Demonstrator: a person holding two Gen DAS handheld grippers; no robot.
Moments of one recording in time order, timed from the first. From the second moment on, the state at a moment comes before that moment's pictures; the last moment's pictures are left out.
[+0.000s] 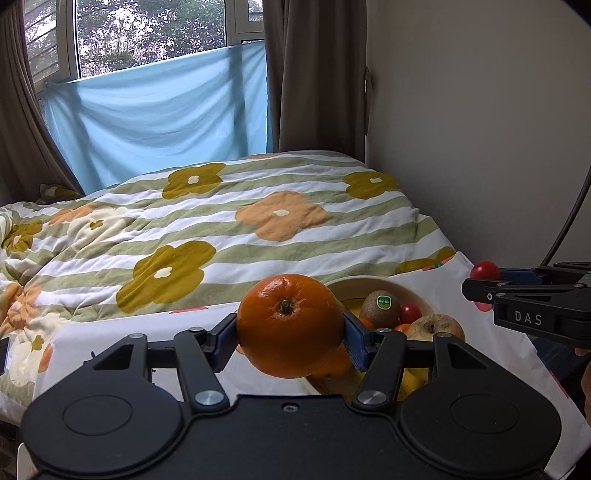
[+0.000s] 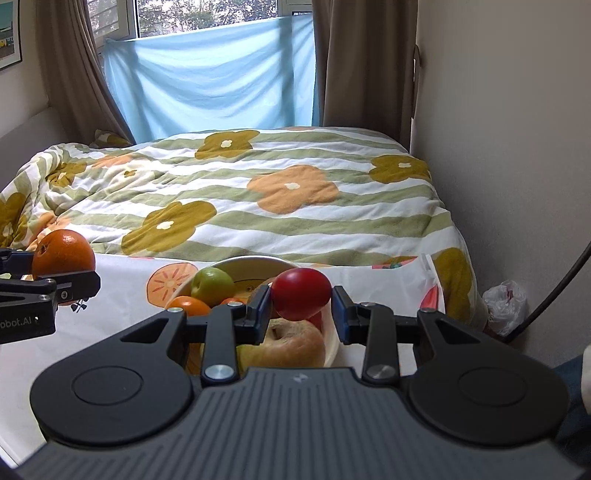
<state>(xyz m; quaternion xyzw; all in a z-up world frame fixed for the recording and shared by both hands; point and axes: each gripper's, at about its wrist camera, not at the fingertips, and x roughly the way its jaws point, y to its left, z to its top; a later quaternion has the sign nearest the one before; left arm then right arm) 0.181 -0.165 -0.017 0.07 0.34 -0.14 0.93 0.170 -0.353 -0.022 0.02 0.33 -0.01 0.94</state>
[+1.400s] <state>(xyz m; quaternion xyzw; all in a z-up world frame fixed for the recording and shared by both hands) 0.307 -0.266 -0.100 0.12 0.40 -0.15 0.89 0.274 -0.412 -0.092 0.00 0.38 0.07 0.92</state>
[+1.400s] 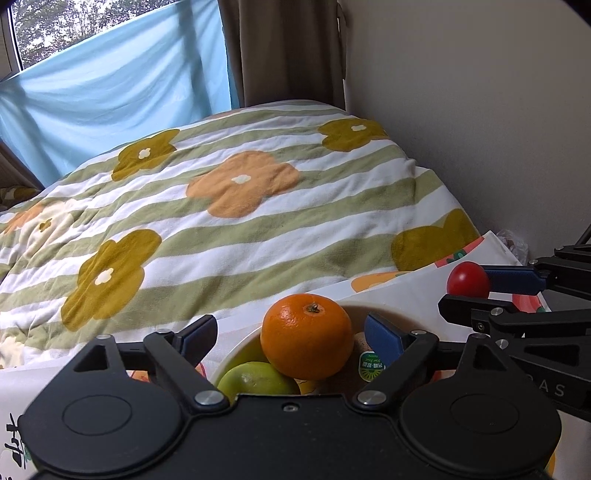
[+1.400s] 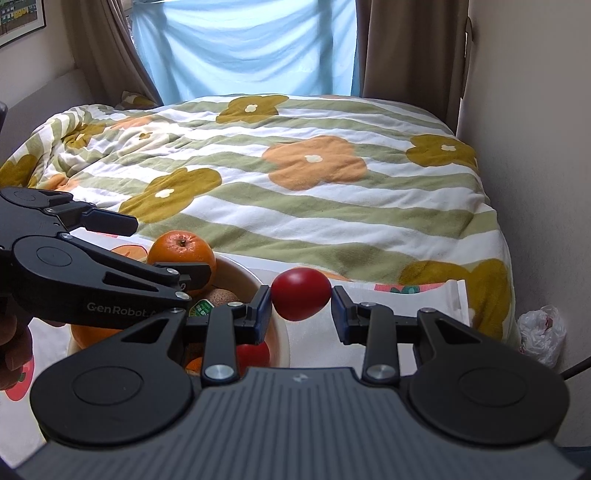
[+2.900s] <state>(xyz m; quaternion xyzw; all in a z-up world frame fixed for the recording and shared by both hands) 0.199 -0.155 -0.060 0.05 0.39 -0.05 0.92 0.222 -0.330 -0.080 -0.05 0.33 0.13 0.93</state>
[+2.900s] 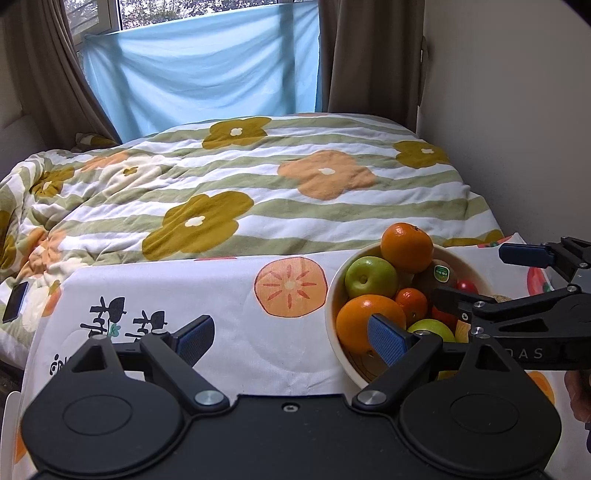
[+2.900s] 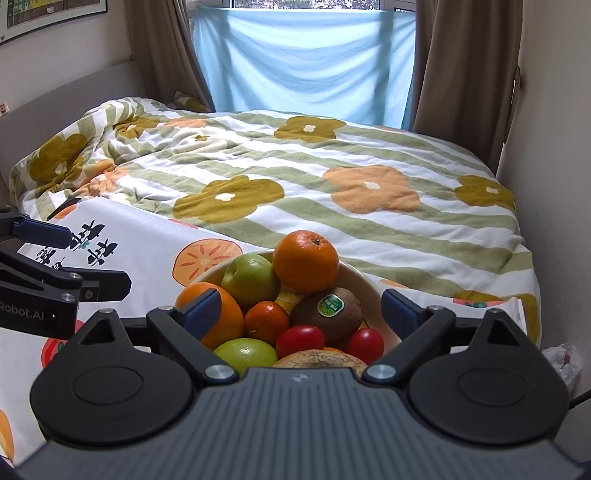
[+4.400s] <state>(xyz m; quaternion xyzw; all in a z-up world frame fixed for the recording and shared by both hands) 0.021 -0.065 0.043 0.05 0.27 -0.04 0.96 0.013 -0.275 0.043 0.02 0.31 -0.03 0.95</state>
